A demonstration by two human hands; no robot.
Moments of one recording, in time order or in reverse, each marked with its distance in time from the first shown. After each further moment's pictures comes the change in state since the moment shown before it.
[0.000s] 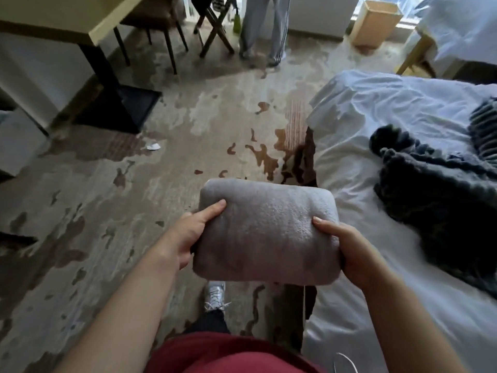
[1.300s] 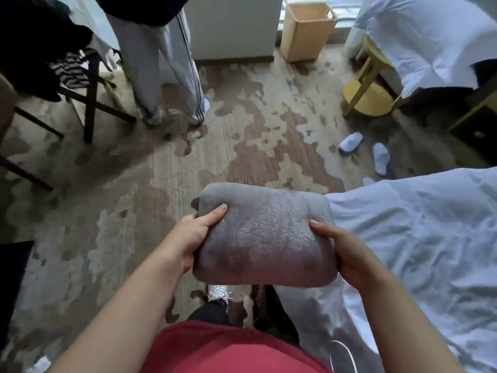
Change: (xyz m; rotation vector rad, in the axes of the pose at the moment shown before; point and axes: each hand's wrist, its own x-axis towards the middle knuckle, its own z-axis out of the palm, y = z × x) left_hand 0.776 0.620 0.426 0.219 -0.162 -0.119; right_hand 0.740 -0.632 -0.195 0.259 0.195 0.079
